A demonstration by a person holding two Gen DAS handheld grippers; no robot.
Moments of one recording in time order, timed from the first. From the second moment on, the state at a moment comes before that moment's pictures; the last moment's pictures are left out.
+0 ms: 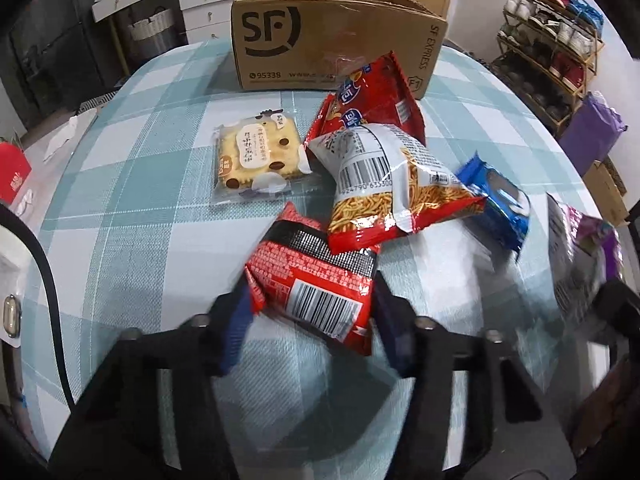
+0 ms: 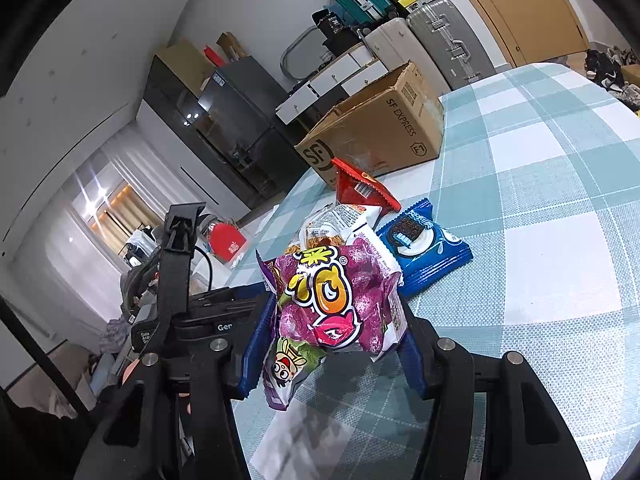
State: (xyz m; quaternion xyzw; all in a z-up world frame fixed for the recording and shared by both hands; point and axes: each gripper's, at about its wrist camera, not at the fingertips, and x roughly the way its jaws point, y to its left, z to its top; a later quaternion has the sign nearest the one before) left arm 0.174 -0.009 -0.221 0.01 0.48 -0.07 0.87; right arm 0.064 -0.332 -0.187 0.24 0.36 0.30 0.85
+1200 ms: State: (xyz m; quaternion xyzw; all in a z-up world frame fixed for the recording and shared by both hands) left arm 0.082 0.064 -0.119 -0.07 0.36 -0.11 0.93; right arm 0.058 -0.306 -0.098 0.17 0.30 0.32 0.88
